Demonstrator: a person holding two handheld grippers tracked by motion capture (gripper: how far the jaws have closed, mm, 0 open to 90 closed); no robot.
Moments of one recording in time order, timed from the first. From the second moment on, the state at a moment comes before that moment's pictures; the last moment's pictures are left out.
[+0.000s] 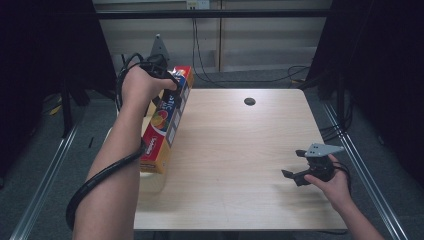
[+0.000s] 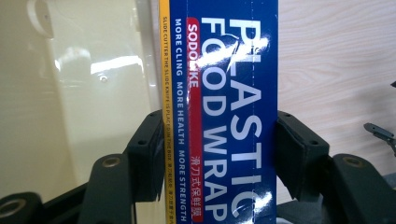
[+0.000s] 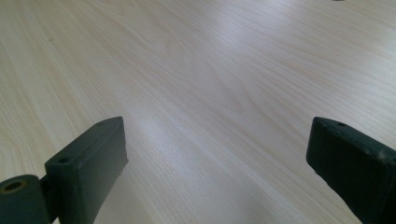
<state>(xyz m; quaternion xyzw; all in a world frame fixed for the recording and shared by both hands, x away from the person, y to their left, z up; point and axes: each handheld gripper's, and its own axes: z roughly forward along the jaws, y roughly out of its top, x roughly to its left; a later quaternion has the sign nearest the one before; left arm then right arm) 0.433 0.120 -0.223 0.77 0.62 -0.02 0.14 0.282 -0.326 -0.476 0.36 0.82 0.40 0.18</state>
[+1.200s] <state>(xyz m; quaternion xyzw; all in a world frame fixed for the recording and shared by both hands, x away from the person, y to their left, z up) 0.427 0.177 -0.220 0.75 0.65 0.00 0.13 0.282 -0.327 -0.475 0.36 0.82 0.40 0.19</state>
